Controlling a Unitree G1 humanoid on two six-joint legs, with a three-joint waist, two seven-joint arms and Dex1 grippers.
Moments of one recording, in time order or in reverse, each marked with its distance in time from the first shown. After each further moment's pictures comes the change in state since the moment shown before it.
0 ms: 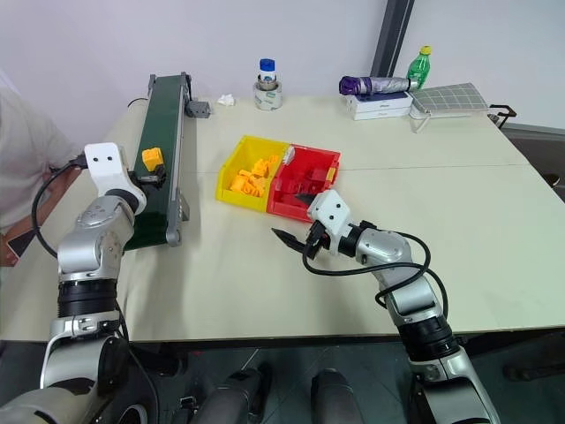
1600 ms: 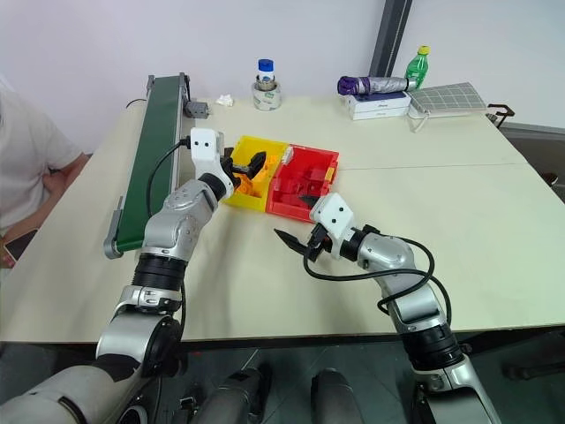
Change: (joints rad) left arm -0.164 -0.232 -0.196 0.150 -0.041 -0.202 -0.246; right arm 0.047 -0.011 -0.005 -0.064 -0.001 0.022 -0.047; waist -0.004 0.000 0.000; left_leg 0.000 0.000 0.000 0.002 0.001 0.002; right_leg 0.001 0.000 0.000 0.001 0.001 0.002
